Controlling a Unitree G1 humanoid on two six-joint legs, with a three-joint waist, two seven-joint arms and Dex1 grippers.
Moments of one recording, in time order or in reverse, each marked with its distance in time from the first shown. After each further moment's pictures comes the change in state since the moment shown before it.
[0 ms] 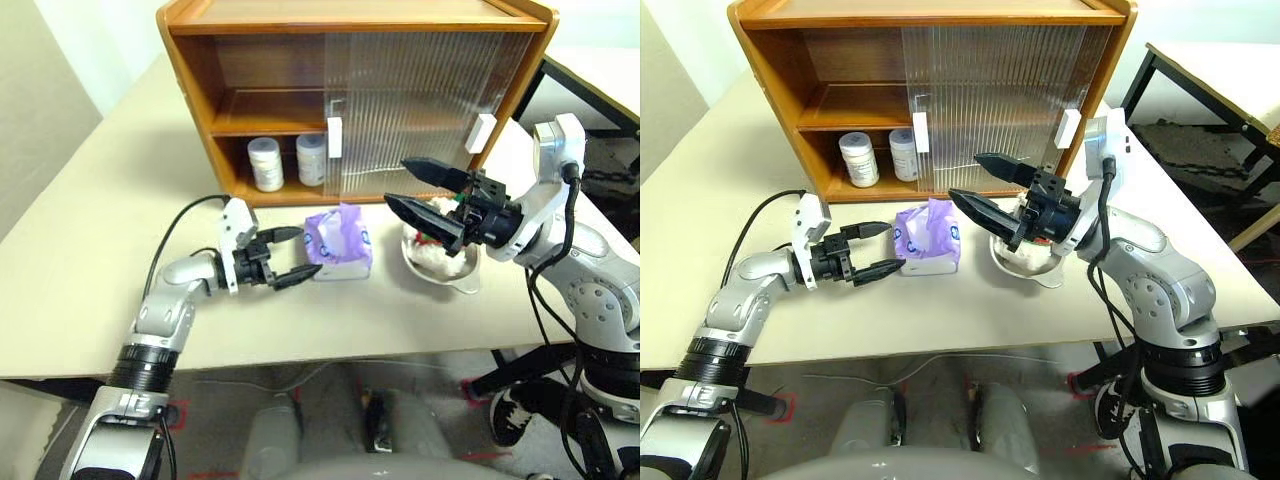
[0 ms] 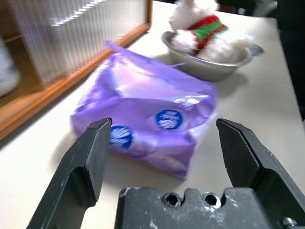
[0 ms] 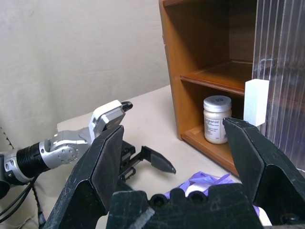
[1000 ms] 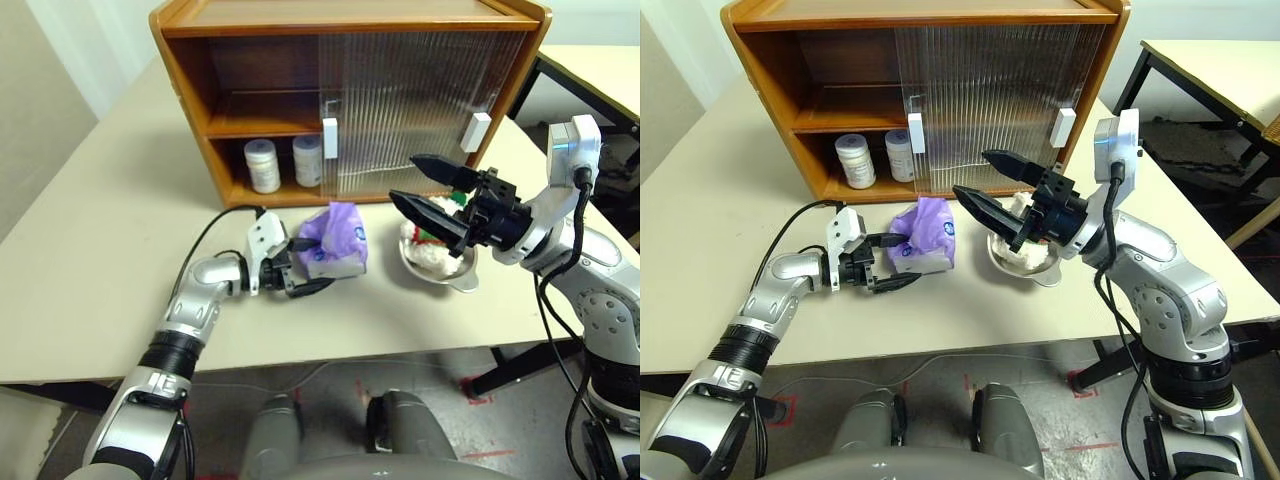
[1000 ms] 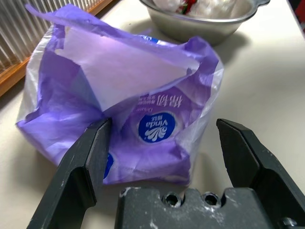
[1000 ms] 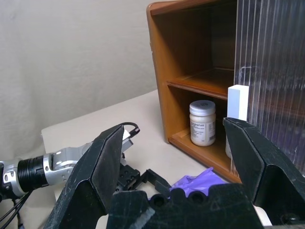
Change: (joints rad) left arm -0.089 -0.067 -0.094 0.254 0.154 -0.179 0.018; right arm 0.032 -0.007 -0.023 -0.073 0.012 0.005 -0.084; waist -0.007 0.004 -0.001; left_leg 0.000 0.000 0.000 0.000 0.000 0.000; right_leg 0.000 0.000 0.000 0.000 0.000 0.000
